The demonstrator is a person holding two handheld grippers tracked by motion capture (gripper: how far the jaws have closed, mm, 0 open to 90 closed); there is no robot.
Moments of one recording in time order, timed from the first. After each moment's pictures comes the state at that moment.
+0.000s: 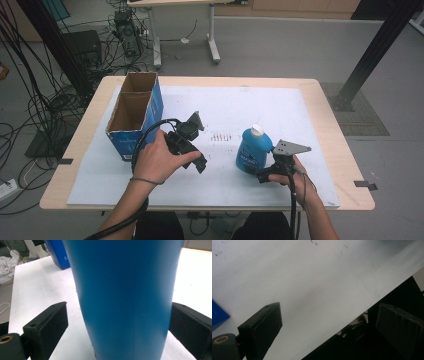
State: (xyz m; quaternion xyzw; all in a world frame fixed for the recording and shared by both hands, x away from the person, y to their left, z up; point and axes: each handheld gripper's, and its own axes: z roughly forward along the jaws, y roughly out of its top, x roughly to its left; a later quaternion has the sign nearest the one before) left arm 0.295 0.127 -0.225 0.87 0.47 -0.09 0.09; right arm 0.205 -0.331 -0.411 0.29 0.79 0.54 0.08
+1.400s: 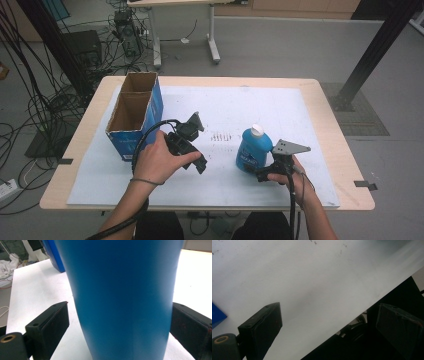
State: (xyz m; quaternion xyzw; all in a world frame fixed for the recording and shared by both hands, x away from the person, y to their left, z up) left arm 0.295 0.128 -0.228 0.87 0.47 -0.10 0.09; right arm 0.205 -0.329 -0.416 0.30 0.78 0.54 0.08
